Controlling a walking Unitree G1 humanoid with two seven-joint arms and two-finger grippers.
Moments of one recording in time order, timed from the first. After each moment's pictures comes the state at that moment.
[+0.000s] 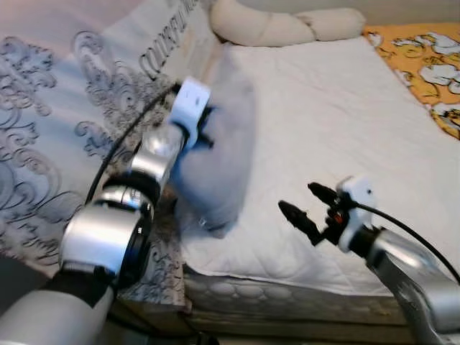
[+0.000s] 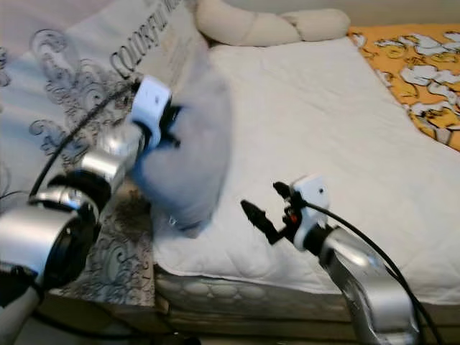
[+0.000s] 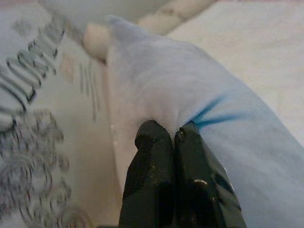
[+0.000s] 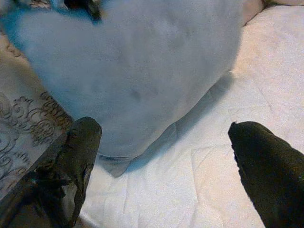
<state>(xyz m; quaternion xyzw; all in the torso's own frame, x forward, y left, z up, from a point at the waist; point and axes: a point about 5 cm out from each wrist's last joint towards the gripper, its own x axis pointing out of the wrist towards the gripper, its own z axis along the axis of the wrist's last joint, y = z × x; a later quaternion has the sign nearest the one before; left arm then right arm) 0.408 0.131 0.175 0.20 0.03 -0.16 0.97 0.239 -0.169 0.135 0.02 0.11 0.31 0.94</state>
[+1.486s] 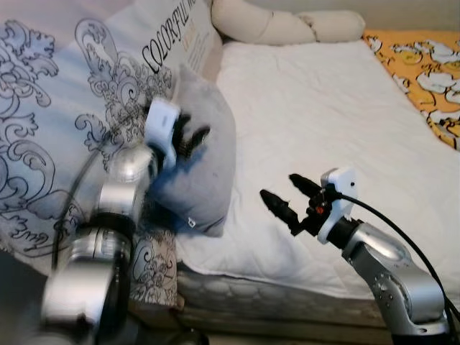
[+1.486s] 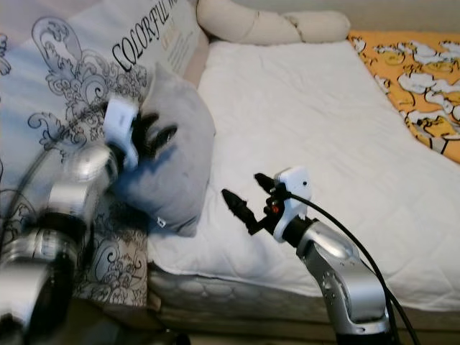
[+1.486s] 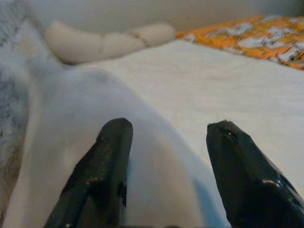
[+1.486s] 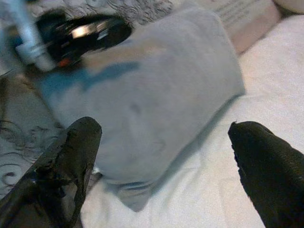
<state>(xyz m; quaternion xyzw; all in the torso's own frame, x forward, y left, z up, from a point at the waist) 0.365 0.162 0.155 0.06 -0.01 -0.26 0.96 0.257 -0.140 0.134 0.08 0.08 0.31 0.94</state>
